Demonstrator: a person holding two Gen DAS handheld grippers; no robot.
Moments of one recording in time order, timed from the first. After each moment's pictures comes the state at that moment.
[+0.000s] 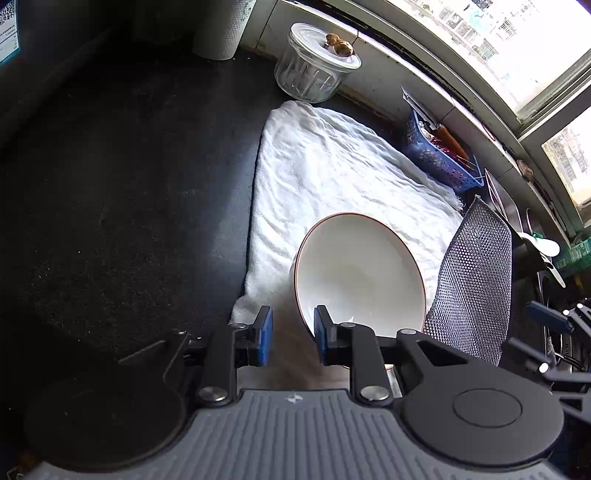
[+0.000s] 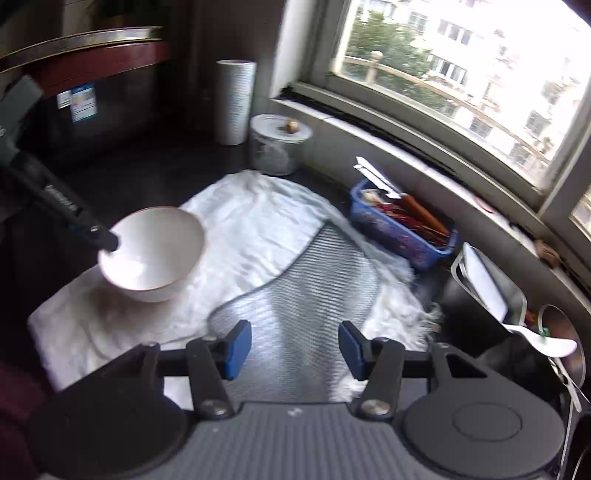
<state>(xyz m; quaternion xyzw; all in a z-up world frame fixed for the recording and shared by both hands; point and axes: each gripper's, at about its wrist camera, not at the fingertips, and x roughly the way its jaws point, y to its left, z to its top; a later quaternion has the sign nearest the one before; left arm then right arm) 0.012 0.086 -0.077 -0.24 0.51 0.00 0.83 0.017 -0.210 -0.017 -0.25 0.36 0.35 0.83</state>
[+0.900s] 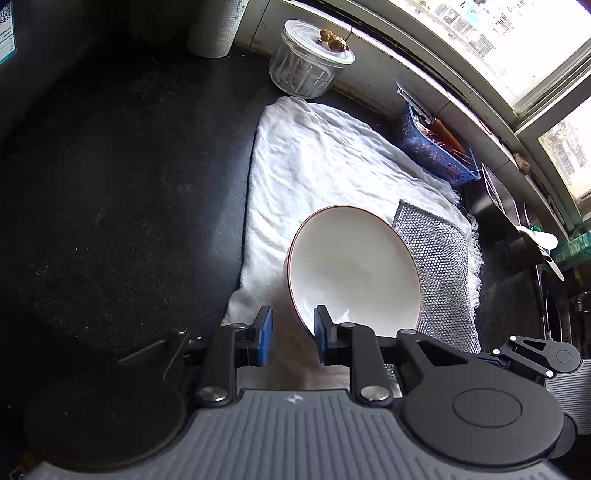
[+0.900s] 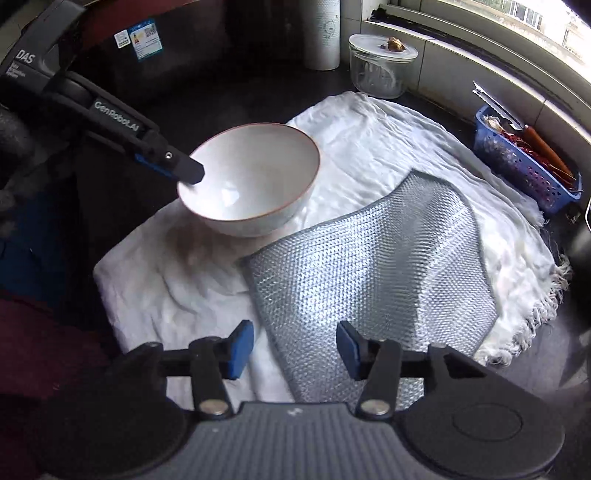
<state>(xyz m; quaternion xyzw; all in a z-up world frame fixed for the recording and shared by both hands) 0.007 0.085 -0.076 -0.24 0.51 0.00 0.83 0.010 -0.187 -0.047 -0.19 0.45 0.44 0.75</state>
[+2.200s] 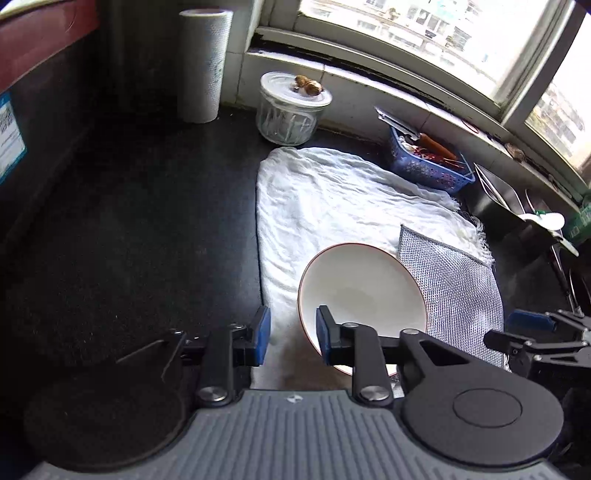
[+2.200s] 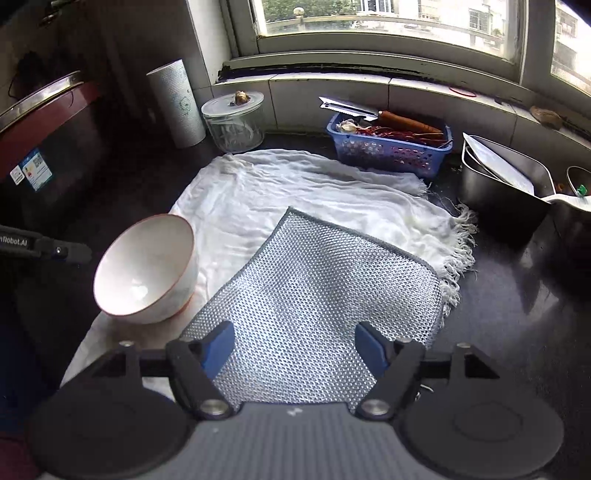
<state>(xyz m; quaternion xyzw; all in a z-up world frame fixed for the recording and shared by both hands) -0.002 0.062 -0.036 -0.08 0.45 -0.02 0.89 0.051 -0.215 -0.074 -0.04 0.43 0.26 0.86</state>
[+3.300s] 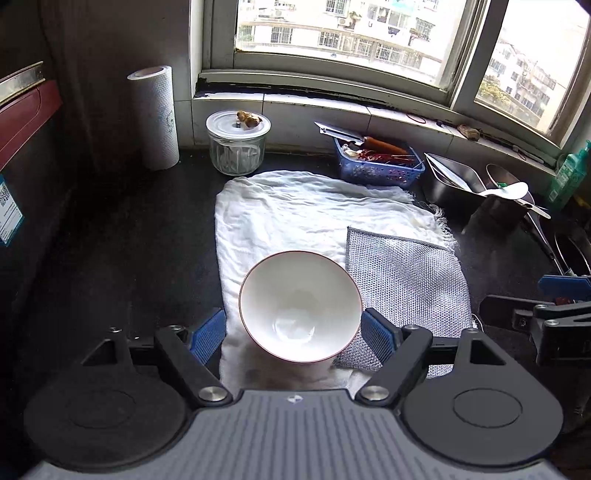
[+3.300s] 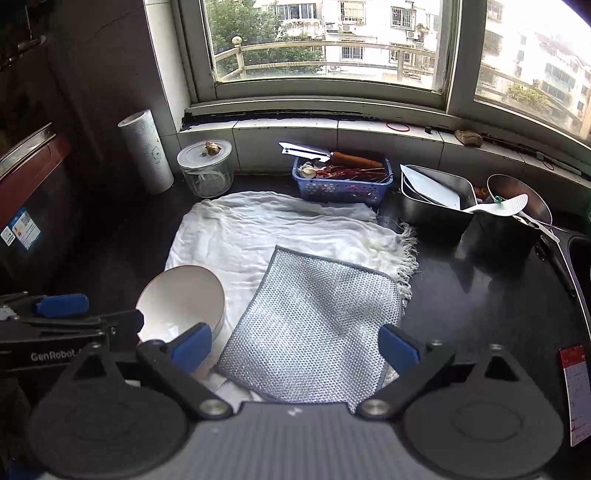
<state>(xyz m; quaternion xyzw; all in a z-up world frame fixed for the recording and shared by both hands) -0.027 0.018 0.000 -0.06 0.44 -0.03 0.90 -0.008 -0.187 0.023 -0.03 0.43 0.15 0.89</state>
